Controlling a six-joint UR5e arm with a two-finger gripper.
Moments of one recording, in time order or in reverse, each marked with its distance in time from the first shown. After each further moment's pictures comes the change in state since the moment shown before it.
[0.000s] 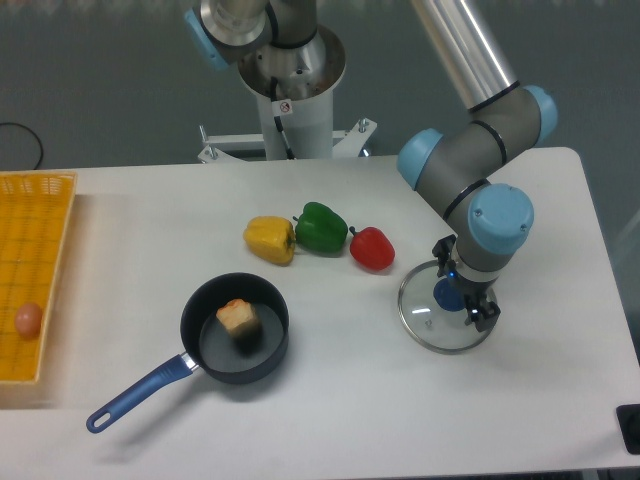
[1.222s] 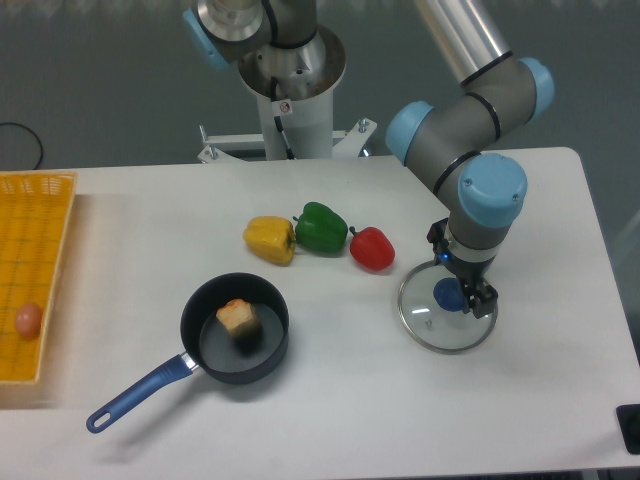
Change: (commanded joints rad) arm -0.012 0.089 -0.026 -0.044 0.005 -0.005
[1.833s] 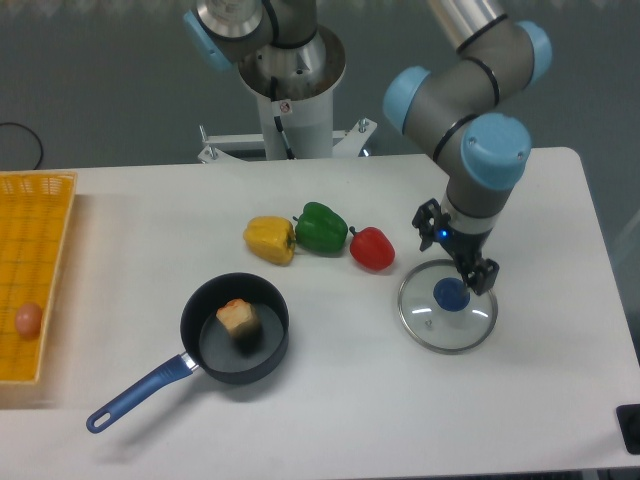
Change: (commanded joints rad) arm -0.006 0.028 0.028 0.000 -0.008 -0.057
